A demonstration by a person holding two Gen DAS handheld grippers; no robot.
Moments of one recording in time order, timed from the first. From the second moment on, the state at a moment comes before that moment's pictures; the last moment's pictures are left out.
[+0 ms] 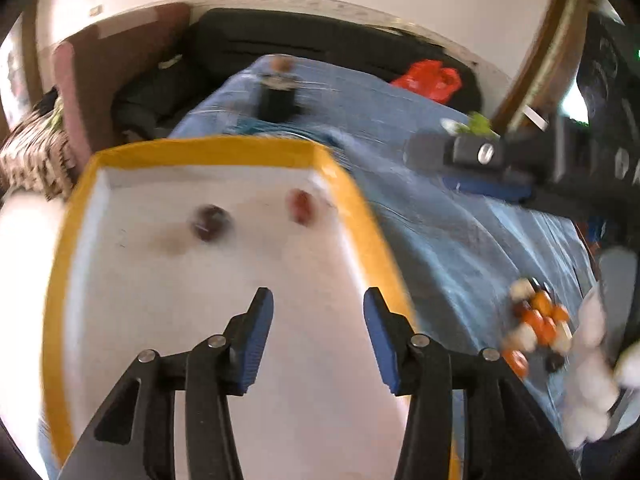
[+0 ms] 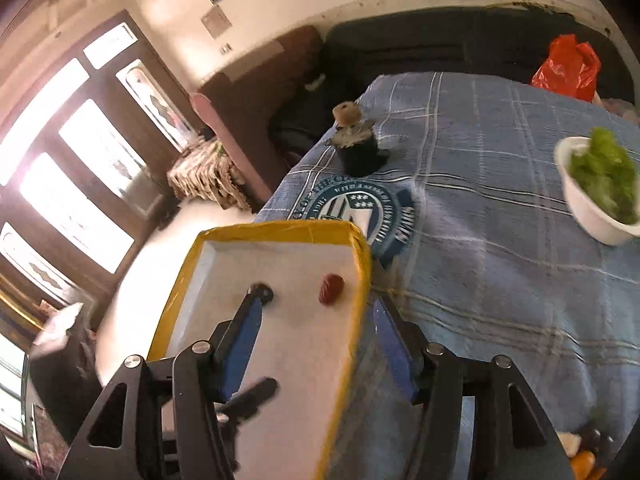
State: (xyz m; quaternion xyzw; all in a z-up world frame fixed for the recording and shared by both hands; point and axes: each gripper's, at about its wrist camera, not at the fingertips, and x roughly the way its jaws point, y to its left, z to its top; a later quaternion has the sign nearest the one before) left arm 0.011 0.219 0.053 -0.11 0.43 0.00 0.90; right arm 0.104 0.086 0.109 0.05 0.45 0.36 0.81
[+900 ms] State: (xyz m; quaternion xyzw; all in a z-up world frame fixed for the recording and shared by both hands) left arm -0.078 0.080 0.103 0.04 0.29 -0.10 0.95; right arm 0.022 -0.171 0.086 0.12 0.37 0.28 0.88
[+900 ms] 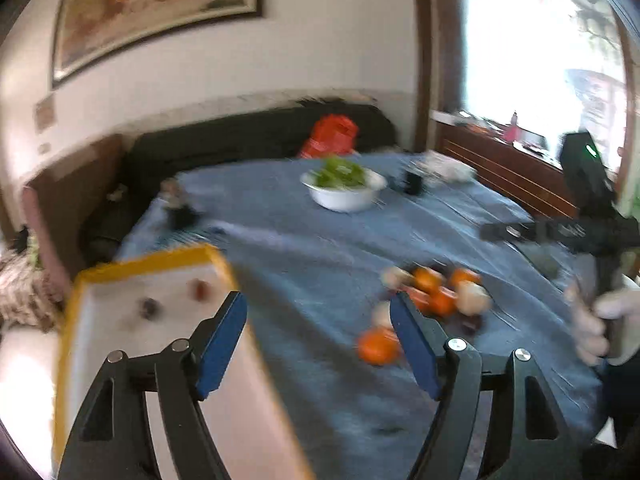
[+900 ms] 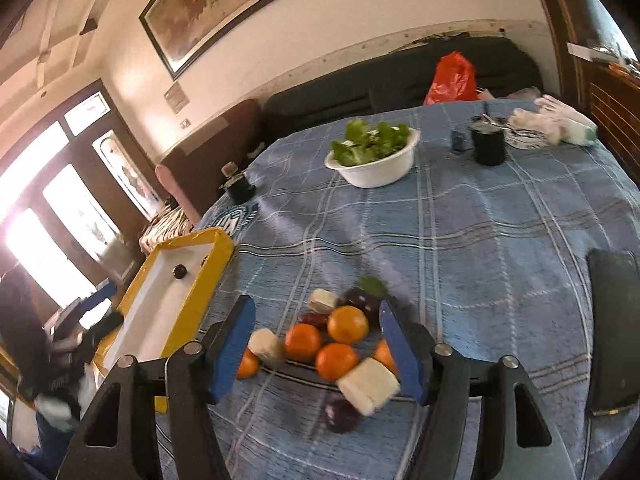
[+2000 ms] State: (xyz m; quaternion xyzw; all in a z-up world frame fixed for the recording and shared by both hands) left arm -0.009 0.032 0.013 0.01 0.43 -0.05 0.90; right arm 0.005 -0.177 0.048 0.08 0.40 0.32 0.86
